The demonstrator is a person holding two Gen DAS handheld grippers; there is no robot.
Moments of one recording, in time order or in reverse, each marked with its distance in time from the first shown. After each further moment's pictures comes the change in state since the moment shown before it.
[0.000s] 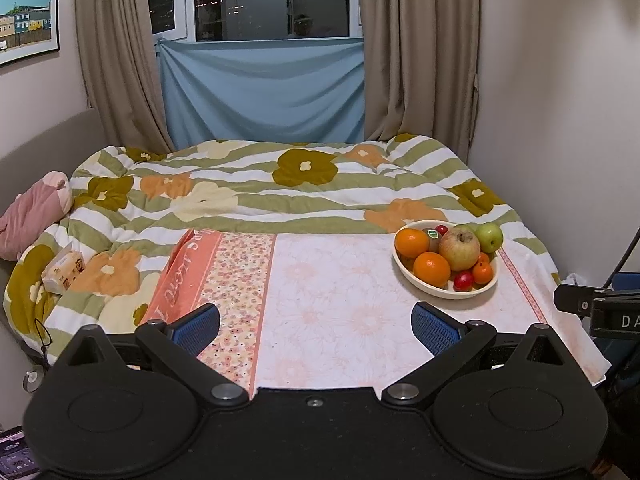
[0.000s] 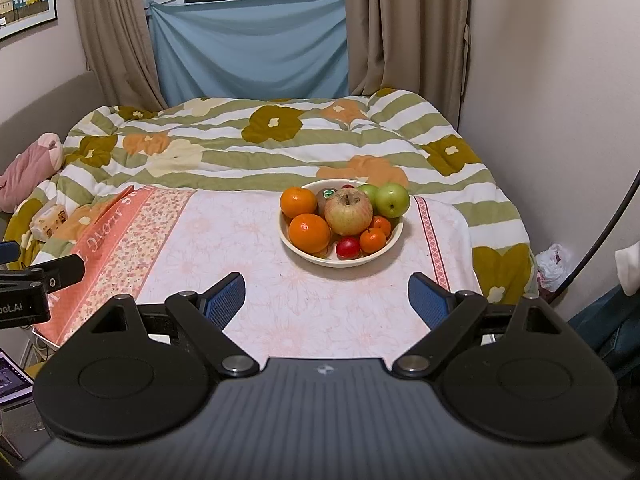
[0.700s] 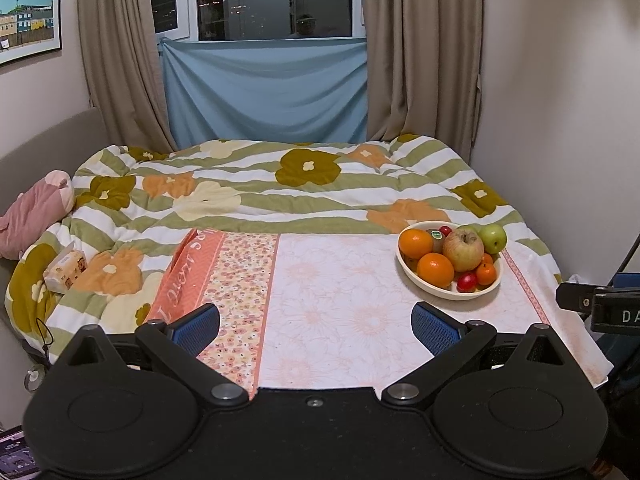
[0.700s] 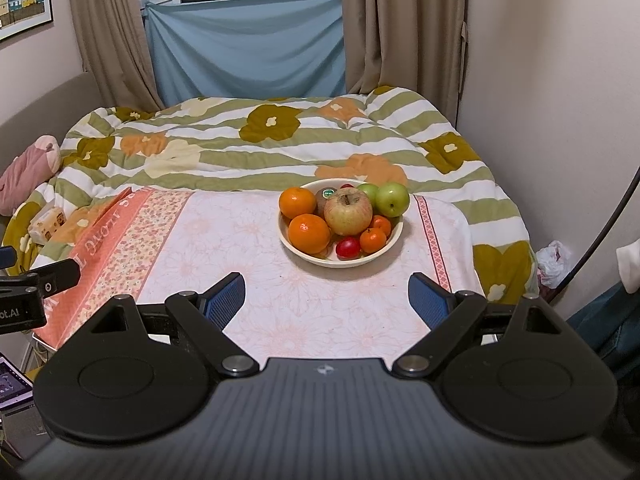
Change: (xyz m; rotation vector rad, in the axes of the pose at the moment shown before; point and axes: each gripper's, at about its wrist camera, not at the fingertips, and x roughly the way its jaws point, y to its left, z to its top) left arm 0.000 0.005 0.001 0.000 0.000 0.006; right arm 0.003 0.001 0.000 0.009 0.001 -0.006
